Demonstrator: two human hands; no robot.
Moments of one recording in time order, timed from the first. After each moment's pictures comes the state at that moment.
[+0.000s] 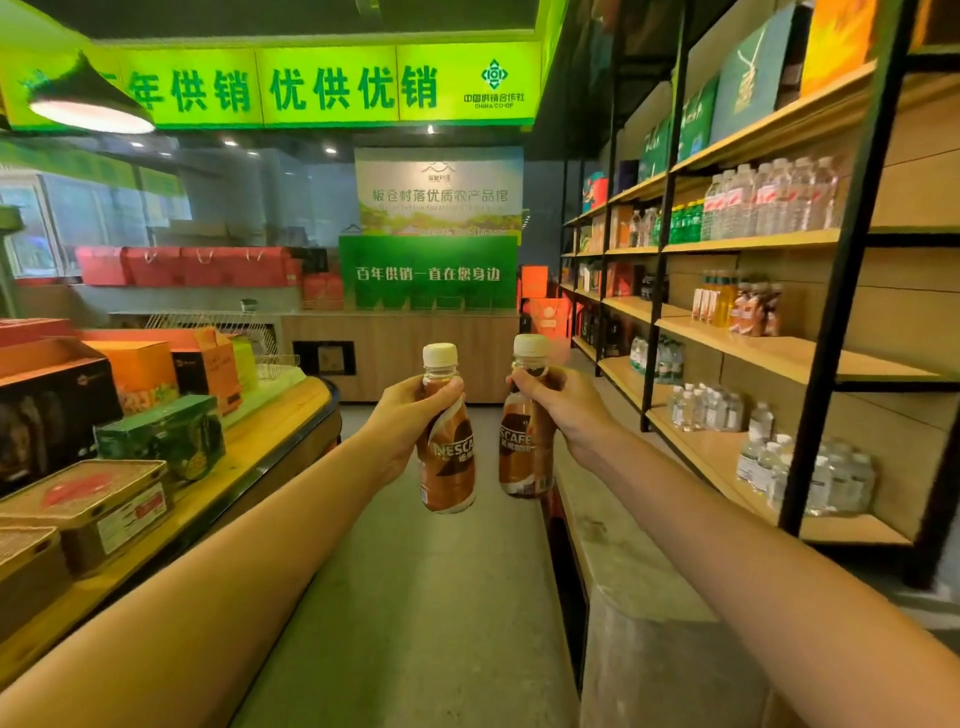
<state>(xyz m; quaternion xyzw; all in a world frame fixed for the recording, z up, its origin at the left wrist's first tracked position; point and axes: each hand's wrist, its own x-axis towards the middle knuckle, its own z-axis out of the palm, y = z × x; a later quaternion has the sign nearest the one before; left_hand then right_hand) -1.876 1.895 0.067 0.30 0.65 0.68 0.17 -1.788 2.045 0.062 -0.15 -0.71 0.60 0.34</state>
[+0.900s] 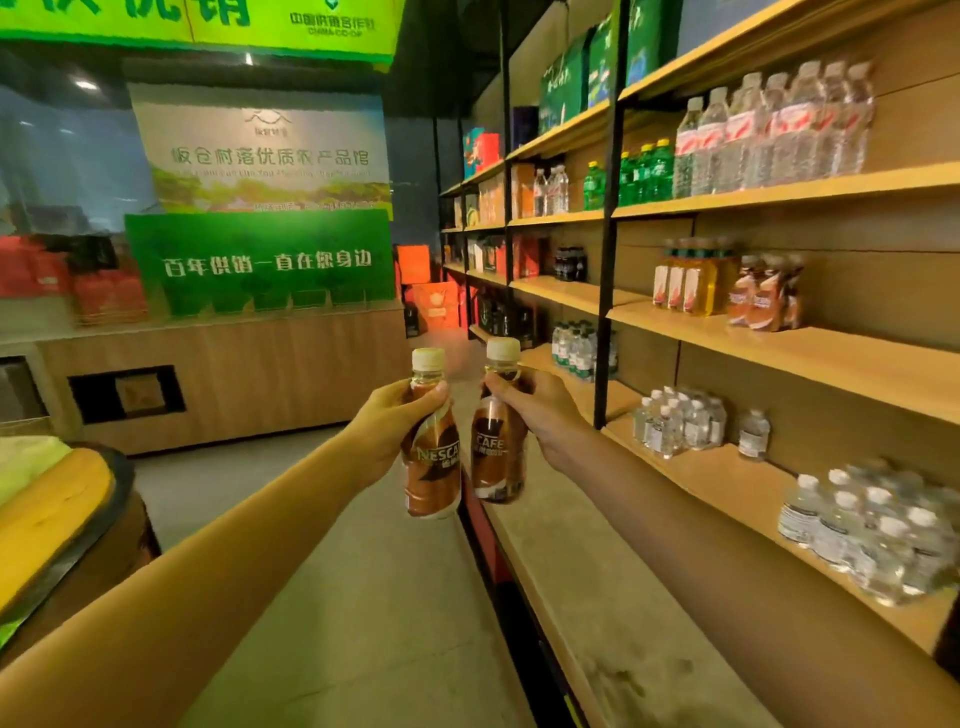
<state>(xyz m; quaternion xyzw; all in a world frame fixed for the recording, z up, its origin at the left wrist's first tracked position) -2.340 2.352 0.049 0.40 0.62 0.60 0.30 -2.207 2.451 0.042 -0.28 -0.67 0.56 0.39</state>
